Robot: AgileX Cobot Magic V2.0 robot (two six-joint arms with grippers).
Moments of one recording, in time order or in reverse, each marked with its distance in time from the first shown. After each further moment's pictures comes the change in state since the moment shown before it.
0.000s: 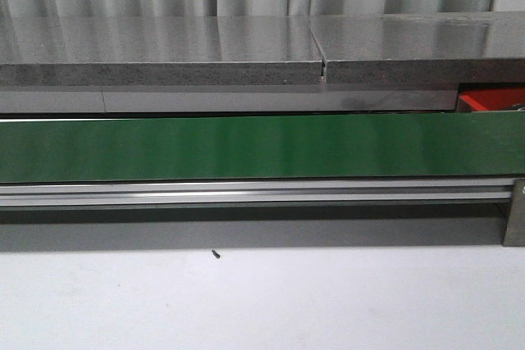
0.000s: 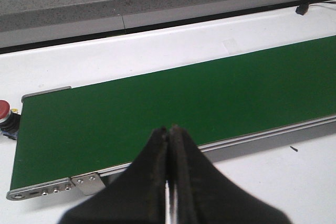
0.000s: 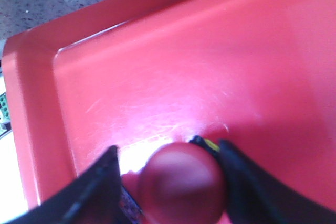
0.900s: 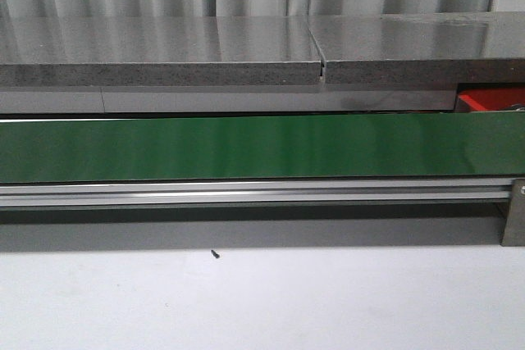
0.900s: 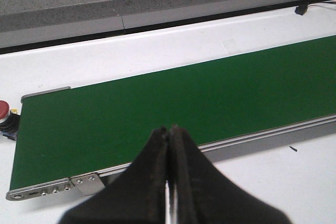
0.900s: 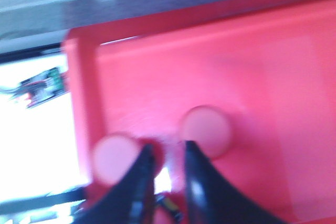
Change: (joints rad) left arm 0.000 0.000 0.000 0.000 0.000 0.000; right arm 0.072 -0.290 0.218 -0.115 -0.057 -0.042
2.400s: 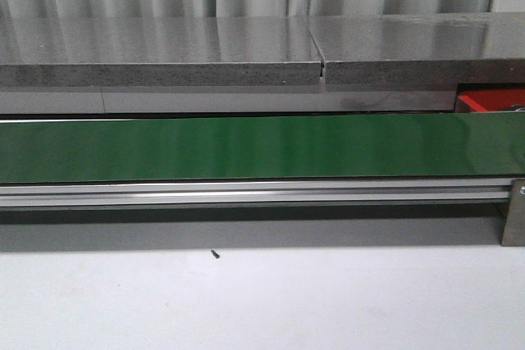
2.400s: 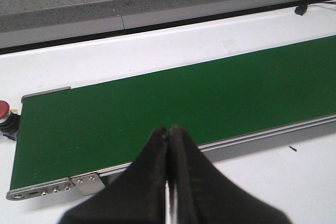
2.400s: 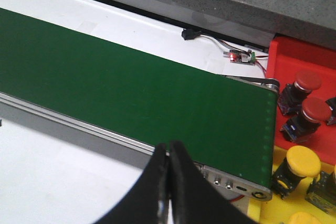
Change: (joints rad) left arm 0.000 0.000 0.000 0.000 0.000 0.000; right arm 0.449 -1.249 0.895 -0.044 -0.018 -0.081
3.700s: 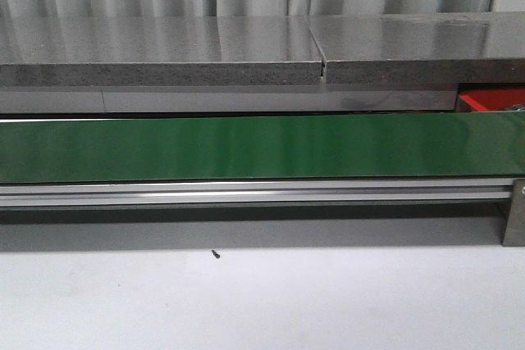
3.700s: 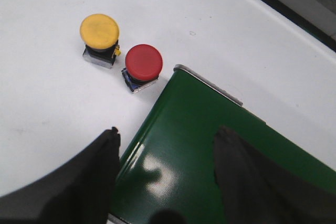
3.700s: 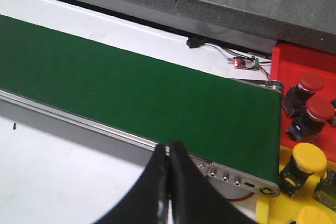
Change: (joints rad) left arm 0.470 0.887 -0.445 0.010 -0.039 -0.356; right arm 0.000 -0.098 0.042 0.028 0.016 0.000
